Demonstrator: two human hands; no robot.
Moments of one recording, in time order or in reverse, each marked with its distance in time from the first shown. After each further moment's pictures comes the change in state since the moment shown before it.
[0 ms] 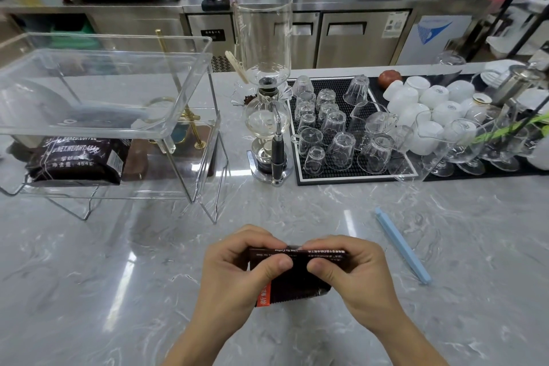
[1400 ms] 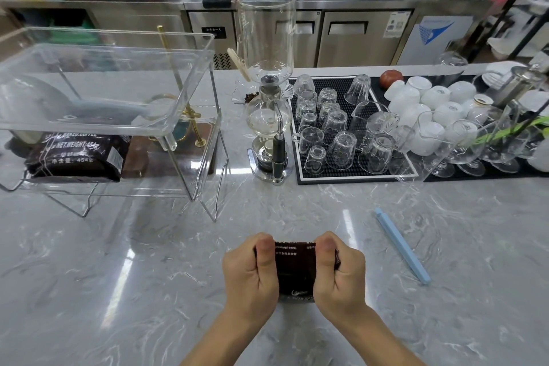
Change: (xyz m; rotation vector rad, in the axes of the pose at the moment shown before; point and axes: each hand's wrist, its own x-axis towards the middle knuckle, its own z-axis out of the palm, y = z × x) left_hand 0.000 -0.032 0.027 0.359 0.264 0.233; right_hand 0.006 0.036 0.025 -0.401 0.230 -0.292
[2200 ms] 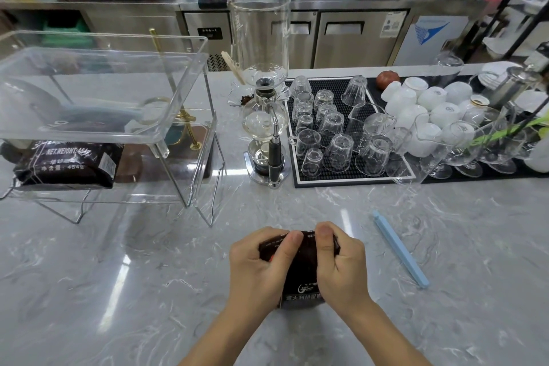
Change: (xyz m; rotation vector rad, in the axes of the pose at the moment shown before) left_hand 0.013 -0.001 0.013 -0.122 -0.120 -0.182; right_hand 0.018 0.013 -0.005 -0.081 -0.008 0.082
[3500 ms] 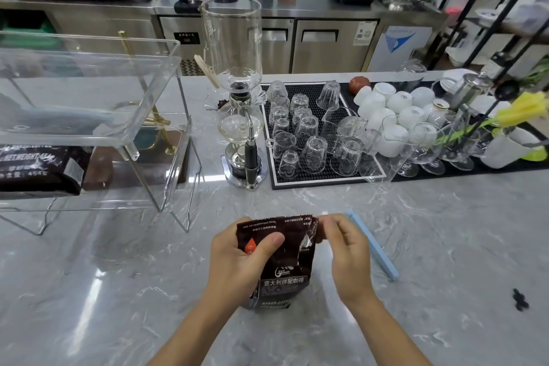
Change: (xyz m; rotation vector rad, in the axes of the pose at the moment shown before) left_hand 0.011 -0.019 0.002 -0.020 -0.090 -0.109; right_hand 0.007 0.029 -0.038 0.315 0.058 0.204
